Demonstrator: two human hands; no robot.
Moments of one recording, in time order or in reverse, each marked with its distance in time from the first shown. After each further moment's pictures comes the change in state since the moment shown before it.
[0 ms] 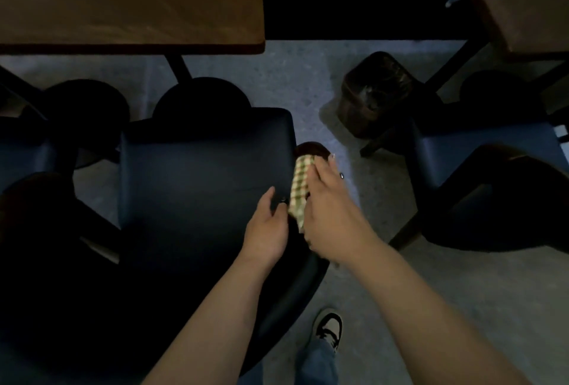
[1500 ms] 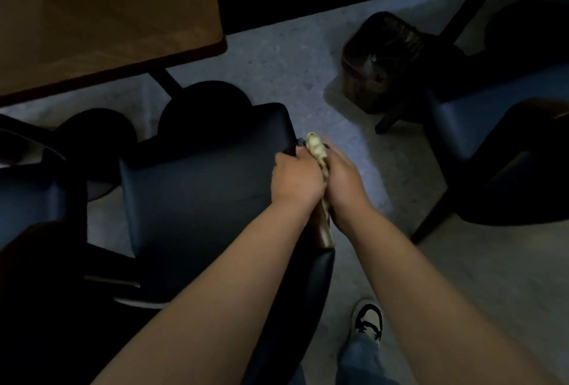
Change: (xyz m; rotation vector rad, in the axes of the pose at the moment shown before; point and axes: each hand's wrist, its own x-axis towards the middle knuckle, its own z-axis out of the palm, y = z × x) left_hand 0.055 0.096 0.066 0.210 0.149 -0.133; right_hand 0.083 0.070 0.036 1.508 0.201 0.465
